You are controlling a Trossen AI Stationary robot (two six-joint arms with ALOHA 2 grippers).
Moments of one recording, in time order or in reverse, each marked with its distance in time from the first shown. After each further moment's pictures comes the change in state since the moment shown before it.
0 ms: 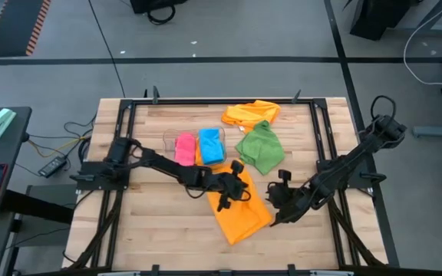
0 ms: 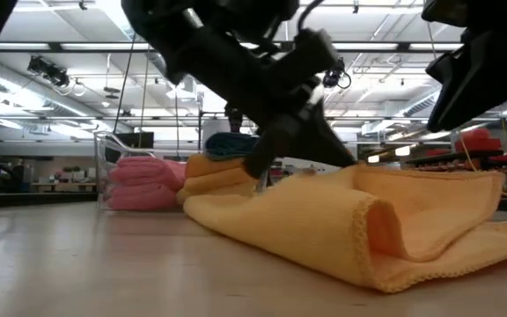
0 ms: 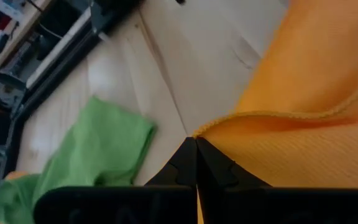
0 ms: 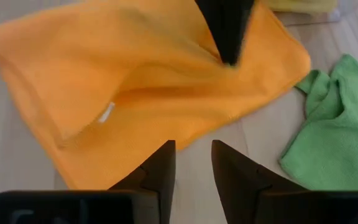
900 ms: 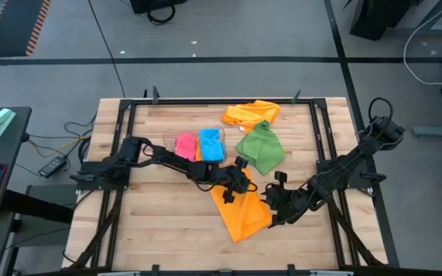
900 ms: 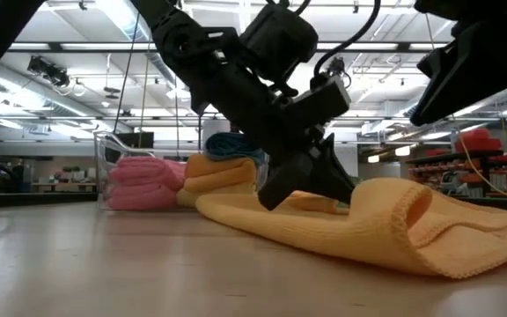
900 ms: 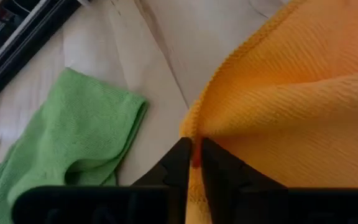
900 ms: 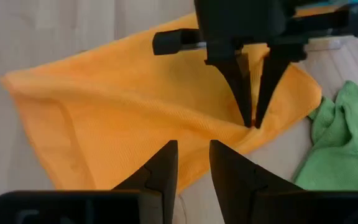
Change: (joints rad) left arm 0.078 0.108 0.067 -0.020 0.088 -0.003; right arm -0.003 0.039 0.000 0.115 0.043 -0.056
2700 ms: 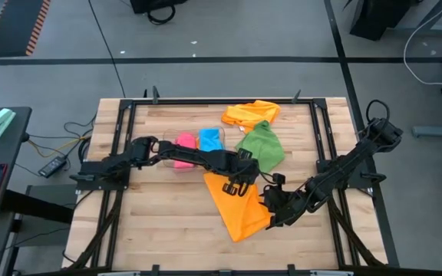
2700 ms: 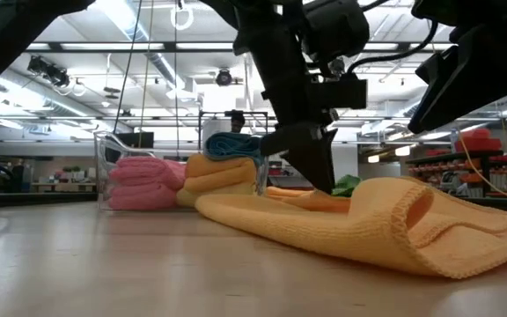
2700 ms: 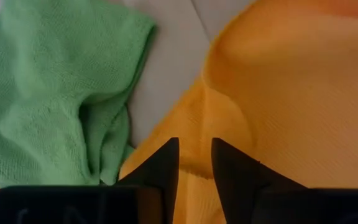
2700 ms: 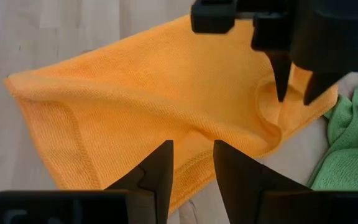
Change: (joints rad) left arm 0.044 0.114 0.541 -0.899 -0.031 -0.120; right arm -0.001 0.033 0.000 0.041 -0.016 0.016
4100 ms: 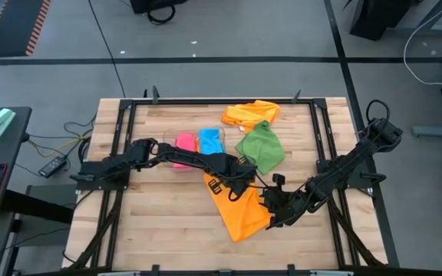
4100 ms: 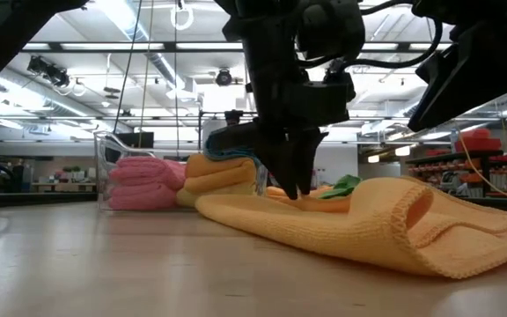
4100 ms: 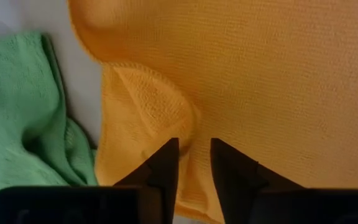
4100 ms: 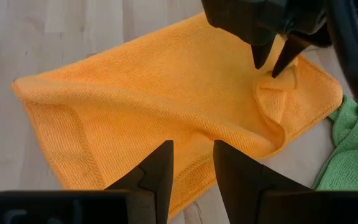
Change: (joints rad) left arm -0.039 0.000 0.023 -0.197 0.011 0.452; right arm 0.000 0.000 0.000 0.014 -0.004 0.004
